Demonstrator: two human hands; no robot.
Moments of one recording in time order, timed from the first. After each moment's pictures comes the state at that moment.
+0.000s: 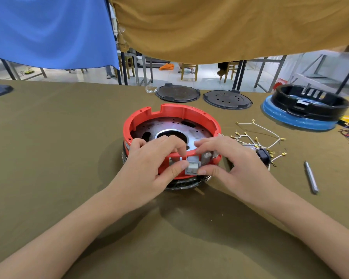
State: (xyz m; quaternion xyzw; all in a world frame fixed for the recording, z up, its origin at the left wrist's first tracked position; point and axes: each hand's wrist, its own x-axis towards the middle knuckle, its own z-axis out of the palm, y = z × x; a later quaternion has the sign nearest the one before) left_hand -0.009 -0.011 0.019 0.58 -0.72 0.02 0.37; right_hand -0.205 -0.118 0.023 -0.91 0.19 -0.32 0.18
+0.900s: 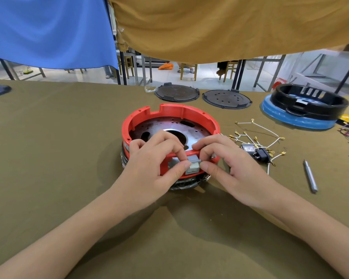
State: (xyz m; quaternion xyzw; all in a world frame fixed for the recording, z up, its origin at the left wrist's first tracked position) left_hand -0.017 -0.010 0.021 0.60 -0.69 -0.01 0.40; right_hand -0.204 -0.111 0.028 -0.91 0.18 -0.29 0.23
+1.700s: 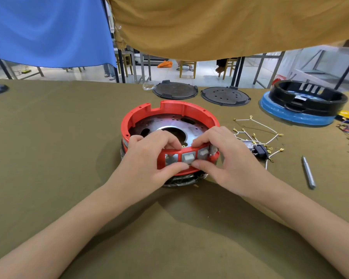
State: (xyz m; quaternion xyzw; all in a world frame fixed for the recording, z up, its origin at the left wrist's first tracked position) left_hand -0.012 -0.017 0.020 0.60 -0.70 0.03 0.39; right_hand -0.197 -0.123 0.023 -0.92 0.18 -0.33 0.13
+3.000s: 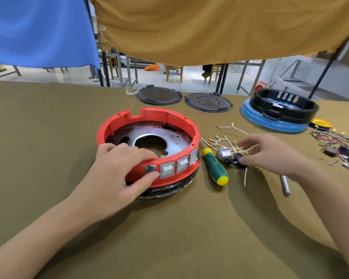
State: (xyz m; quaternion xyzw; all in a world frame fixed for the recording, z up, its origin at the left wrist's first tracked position) left_hand 0.001 -0.013 0.017 0.61 -0.72 0.06 0.32; right_hand -0.284 -0.205 0.046 -0.81 0.53 -0.13 0.22
